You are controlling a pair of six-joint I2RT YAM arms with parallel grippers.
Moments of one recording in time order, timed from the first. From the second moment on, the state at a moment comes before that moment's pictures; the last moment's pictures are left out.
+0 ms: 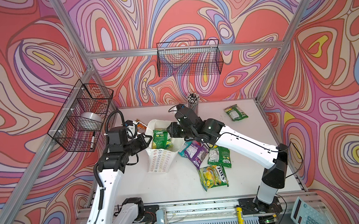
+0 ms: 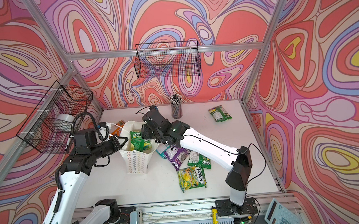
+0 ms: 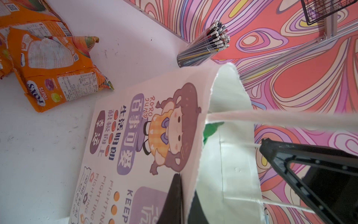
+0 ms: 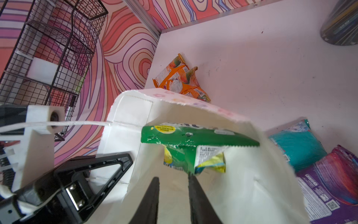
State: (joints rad) left arm 0.00 0.93 0.99 -0.69 0.50 -0.53; right arm 0.96 1.79 1.85 -0.66 0.08 0.81
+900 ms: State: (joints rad) left arm 0.00 0.95 1.00 -0.75 0.30 -0.50; right arm 0.83 1.64 2.01 -0.78 0.17 0.46
